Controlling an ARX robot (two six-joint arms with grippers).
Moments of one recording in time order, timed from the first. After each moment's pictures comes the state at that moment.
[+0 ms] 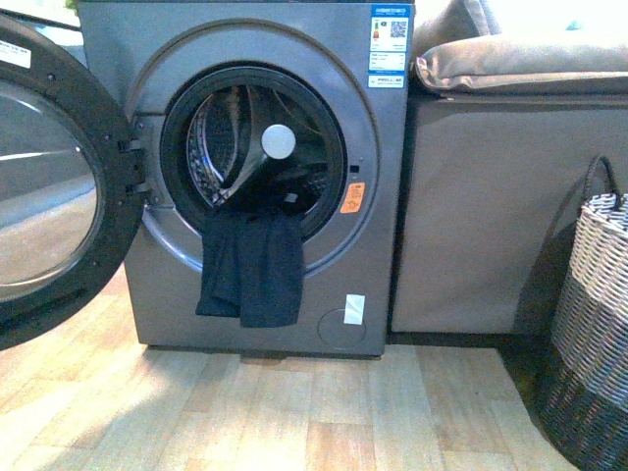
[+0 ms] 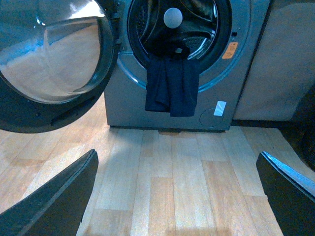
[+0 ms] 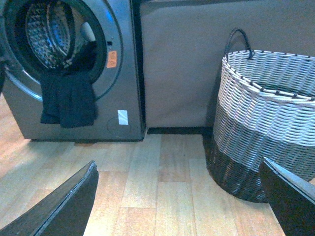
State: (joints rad) left arm 0.00 0.00 0.02 0.00 0.00 0.00; right arm 0.00 0.00 0.01 0.00 0.00 0.00
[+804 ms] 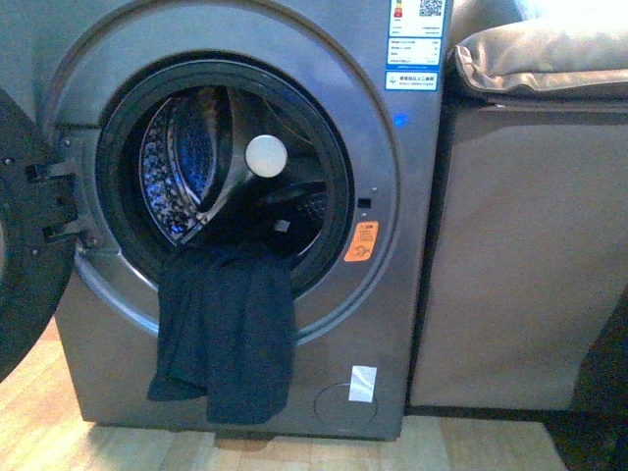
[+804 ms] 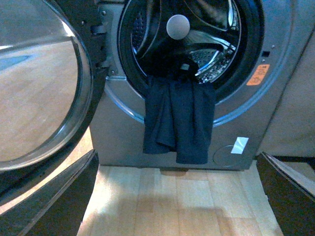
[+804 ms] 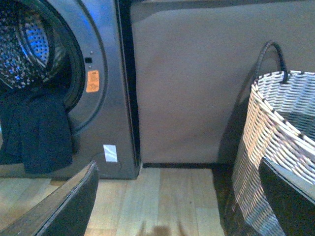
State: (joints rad) left arm 0.00 0.00 0.02 0.00 0.00 0.00; right arm 0.00 0.00 0.01 0.00 0.00 0.00
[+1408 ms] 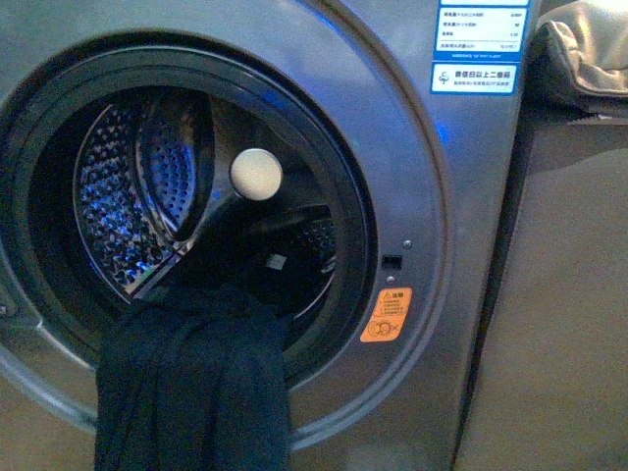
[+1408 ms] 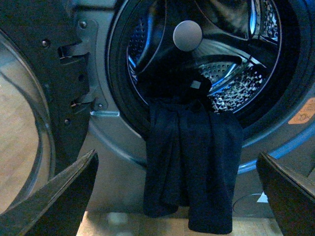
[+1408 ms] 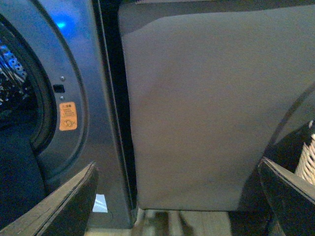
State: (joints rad) left arm 0.00 0.00 0.02 0.00 0.00 0.00; right arm 0.00 0.00 0.01 0.00 0.00 0.00
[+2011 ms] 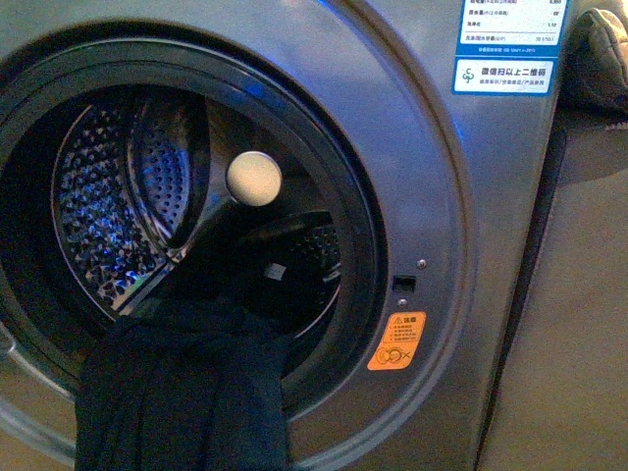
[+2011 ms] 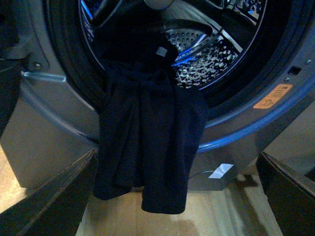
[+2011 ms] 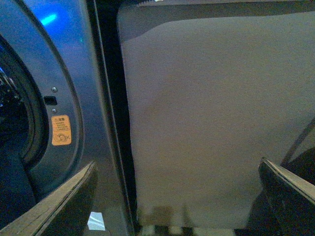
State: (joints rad) left arm 0.04 0.26 0.05 0.06 0.23 -0.17; right arm 0.00 0.00 0.01 0.00 0.00 0.00
